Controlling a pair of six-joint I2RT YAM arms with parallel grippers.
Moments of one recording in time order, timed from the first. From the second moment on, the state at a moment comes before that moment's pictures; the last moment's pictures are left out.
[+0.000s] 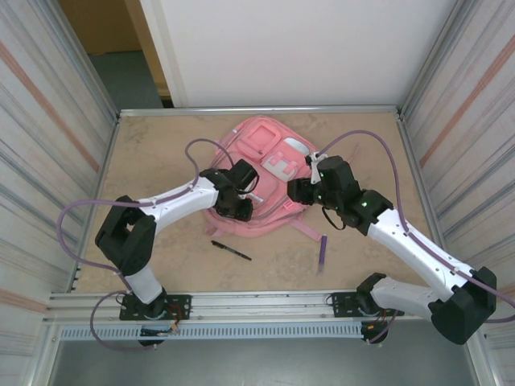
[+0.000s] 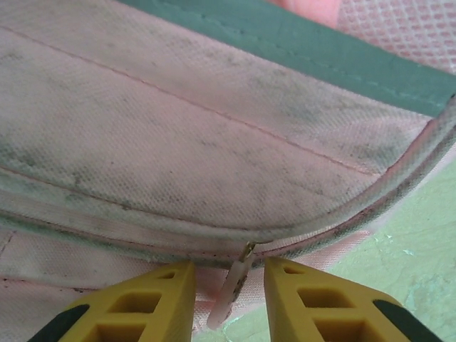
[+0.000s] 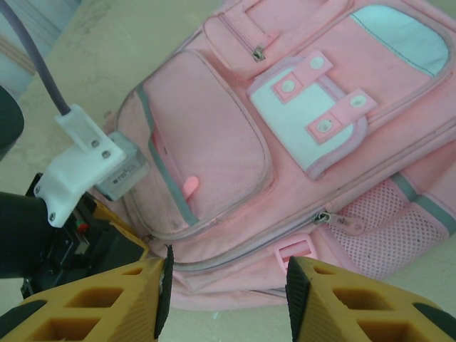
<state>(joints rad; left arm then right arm) -0.74 1.70 1.22 -0.82 0.01 -0.42 0.64 1.08 0.95 -0.48 0.01 0.43</state>
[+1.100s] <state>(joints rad) -0.47 1.45 1.05 -0.64 0.45 -0.36 0.81 1.31 0.94 -0.24 -0.23 0.06</state>
